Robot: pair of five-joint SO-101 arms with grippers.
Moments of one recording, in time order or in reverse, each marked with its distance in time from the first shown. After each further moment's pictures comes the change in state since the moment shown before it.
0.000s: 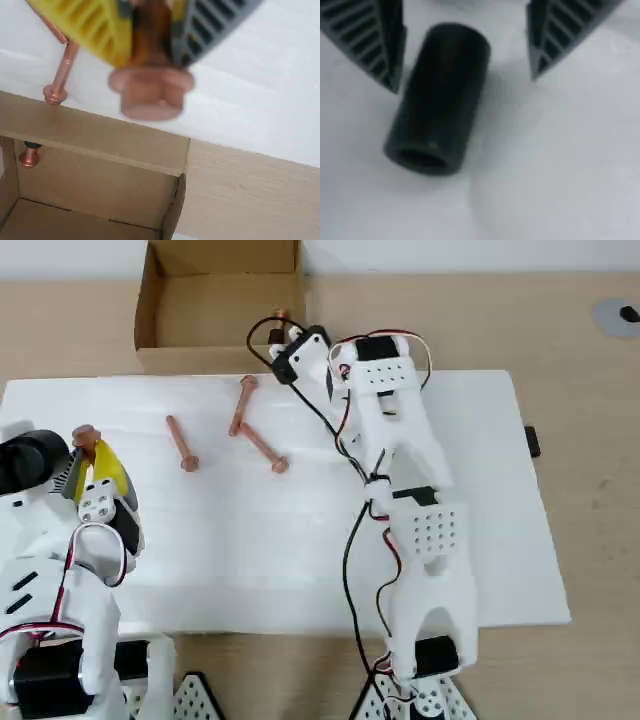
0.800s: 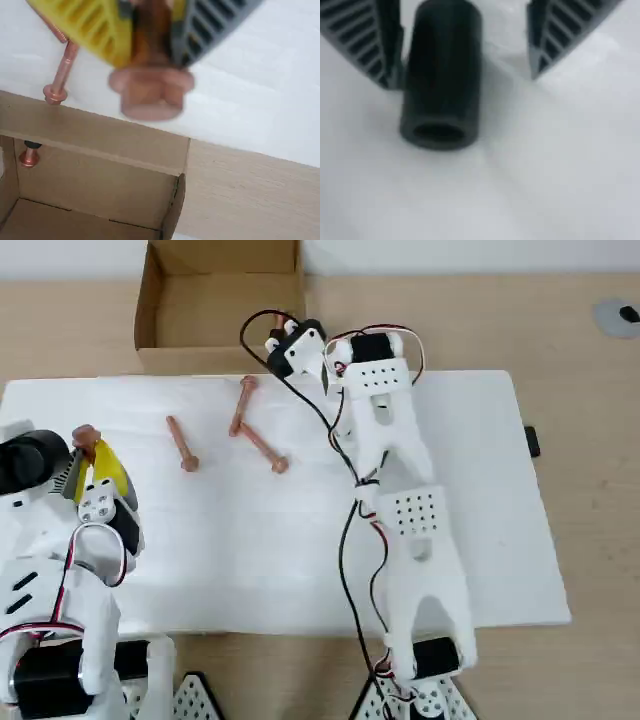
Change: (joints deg) left arm 0.0 0.0 0.0 0.0 0.0; right arm -0.2 19.5 -31.5 12.0 0.1
